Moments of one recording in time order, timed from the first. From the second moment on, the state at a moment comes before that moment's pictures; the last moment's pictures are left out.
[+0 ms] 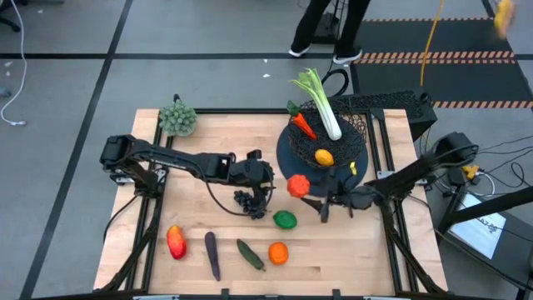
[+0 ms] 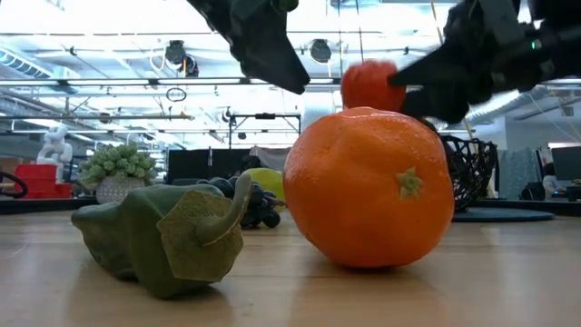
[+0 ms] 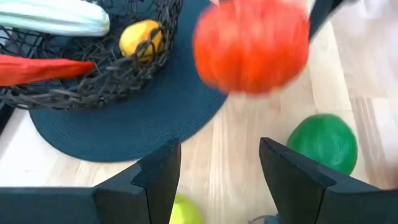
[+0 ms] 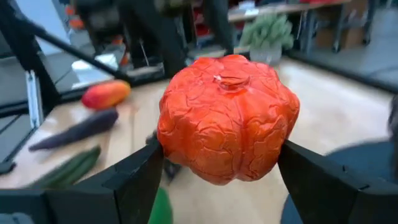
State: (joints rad) left arm -0.09 1.64 1.24 -0.32 -0.19 -0.04; right arm 0.41 1.29 0.26 0.83 0.63 0.28
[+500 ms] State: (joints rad) left arm -0.12 1.62 1.24 -0.35 -0.21 -0.06; right arm 0.41 0.83 0.26 0.52 1.09 -0.09
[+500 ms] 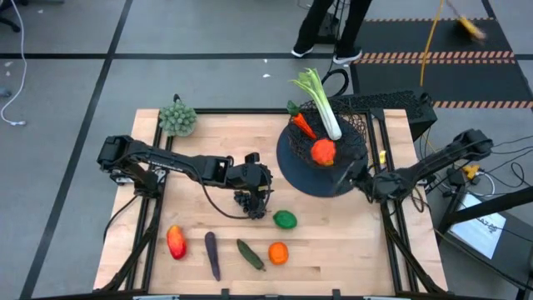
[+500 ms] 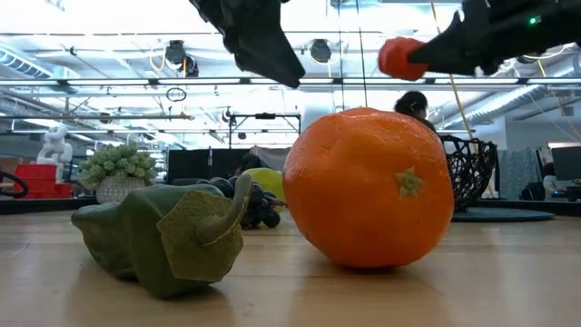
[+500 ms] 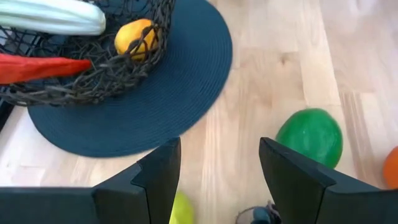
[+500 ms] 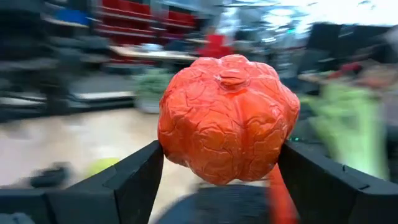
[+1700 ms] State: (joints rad) left arm -0.13 1.62 1.24 -0.33 -0.21 -0.06; right arm 0.01 0.68 0.31 -0.21 0.87 0.42
